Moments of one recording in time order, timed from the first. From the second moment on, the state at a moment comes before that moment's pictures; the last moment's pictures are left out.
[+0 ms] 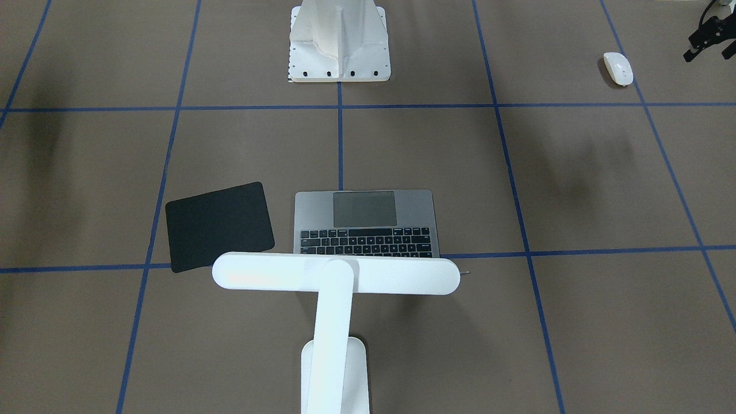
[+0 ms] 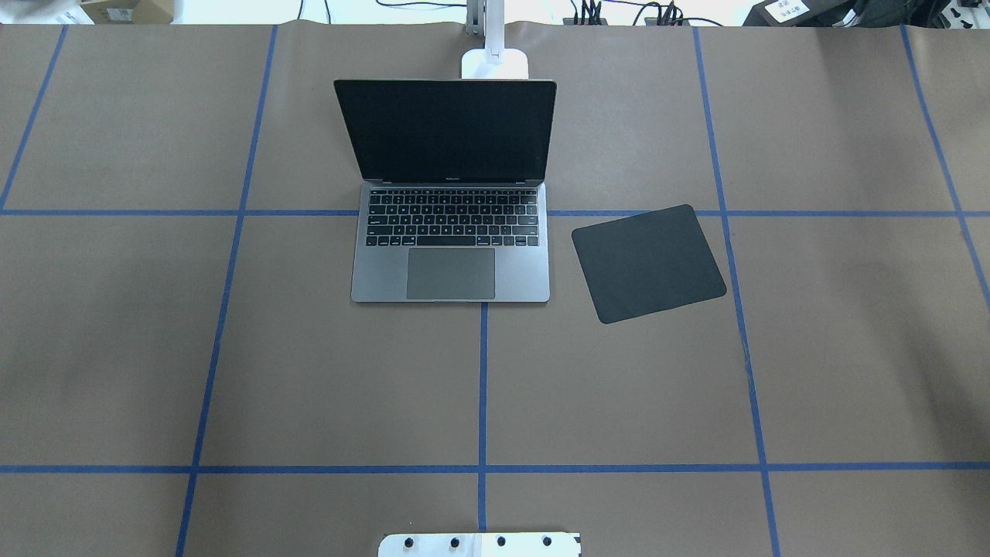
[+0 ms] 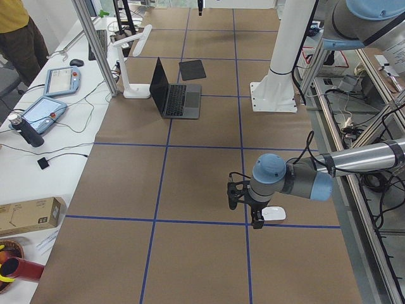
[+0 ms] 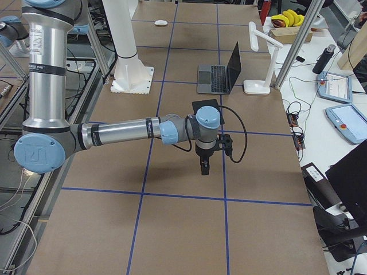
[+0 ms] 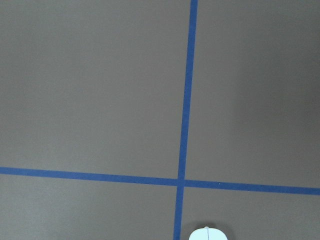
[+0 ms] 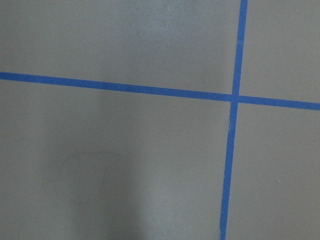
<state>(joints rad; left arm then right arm) -1.25 -0.94 -2.00 -1.99 -2.32 -0.44 1.36 -1.65 1.80 -1.49 2.27 0.22</state>
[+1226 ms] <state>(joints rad) -0.89 -0.87 -1.85 -2.36 -2.31 -0.76 1.36 -1.65 1.79 -1.49 2.26 0.23</state>
